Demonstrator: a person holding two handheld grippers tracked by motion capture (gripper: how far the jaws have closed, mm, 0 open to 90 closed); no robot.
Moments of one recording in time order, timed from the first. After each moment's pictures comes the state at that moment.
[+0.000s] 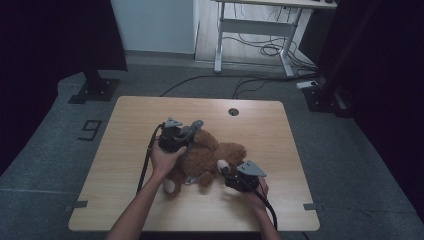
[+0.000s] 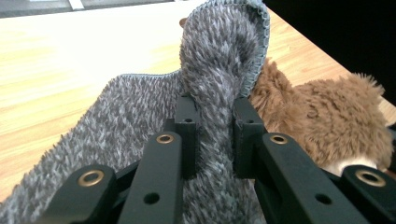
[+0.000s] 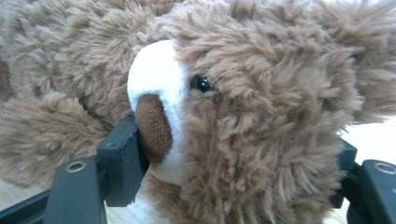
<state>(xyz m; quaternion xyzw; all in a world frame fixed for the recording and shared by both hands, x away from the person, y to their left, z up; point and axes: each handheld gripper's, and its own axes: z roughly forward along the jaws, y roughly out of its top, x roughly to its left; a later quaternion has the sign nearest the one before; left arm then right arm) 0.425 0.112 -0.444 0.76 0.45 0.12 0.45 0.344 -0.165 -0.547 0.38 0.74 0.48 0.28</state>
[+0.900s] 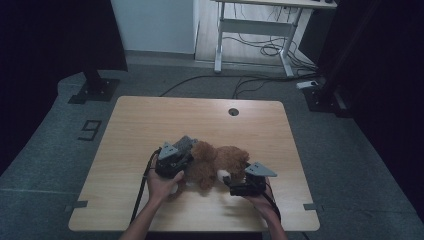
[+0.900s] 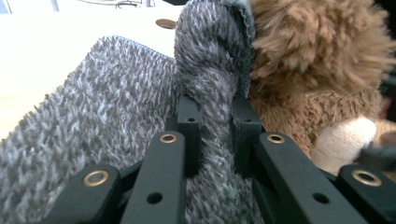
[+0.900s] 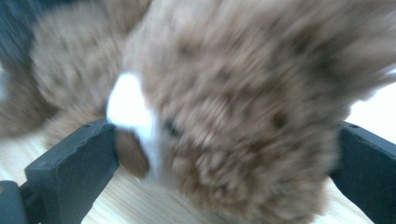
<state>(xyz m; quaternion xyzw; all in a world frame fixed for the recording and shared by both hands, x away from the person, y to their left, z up) 0.349 0.123 -0.486 0.74 0.41 0.15 0.50 0.324 -0.188 -0.523 0.39 0.74 0.51 0.21</state>
